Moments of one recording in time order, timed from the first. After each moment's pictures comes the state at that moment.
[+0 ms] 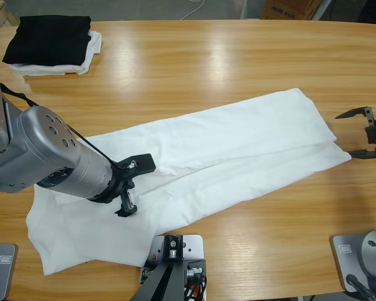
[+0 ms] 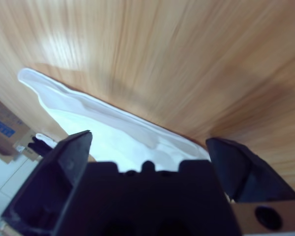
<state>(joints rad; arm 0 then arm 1) -1.08 1.90 -1.02 0.54 -0.05 0.10 -0.56 1.82 -0.73 0.52 0.65 0.54</state>
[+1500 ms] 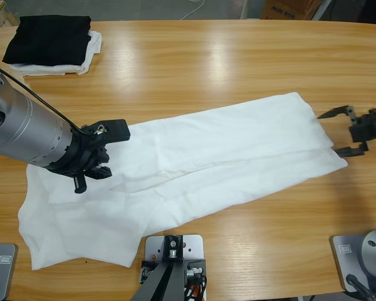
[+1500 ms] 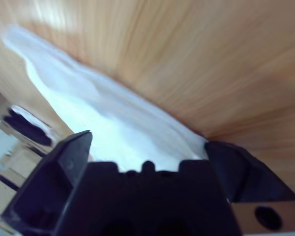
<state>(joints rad) -0.95 1.75 -1.13 0.75 -0.05 0.23 -0.39 1.84 -0.74 0.51 0.68 0.52</state>
